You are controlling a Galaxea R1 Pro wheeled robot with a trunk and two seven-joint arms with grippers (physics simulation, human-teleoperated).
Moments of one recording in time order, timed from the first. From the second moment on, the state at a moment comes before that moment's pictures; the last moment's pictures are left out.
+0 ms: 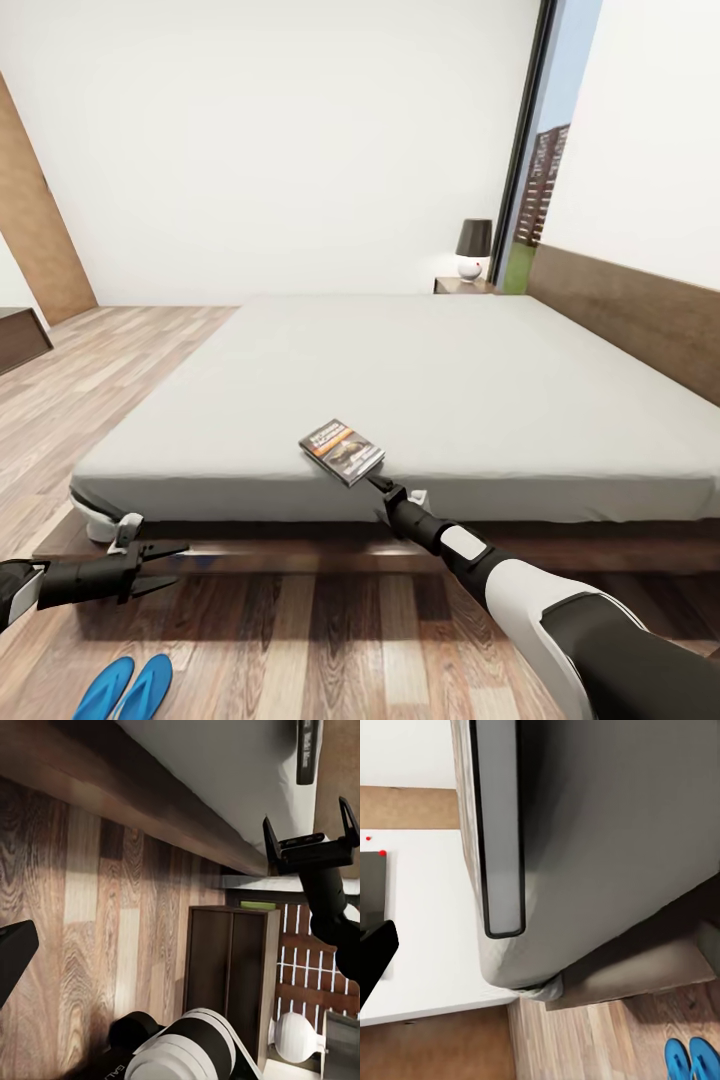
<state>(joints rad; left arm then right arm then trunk) -0.88 0.52 0.17 -0.01 -0.06 0.72 -1.44 -0.93 0.12 0.29 -0.03 -1.28 0.37 0.58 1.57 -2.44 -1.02</state>
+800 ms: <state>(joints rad) -0.88 0.52 0.17 -0.01 -0.06 0.72 -1.44 -0.93 0.13 0.29 -0.03 -1.28 0.37 0.58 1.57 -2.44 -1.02</state>
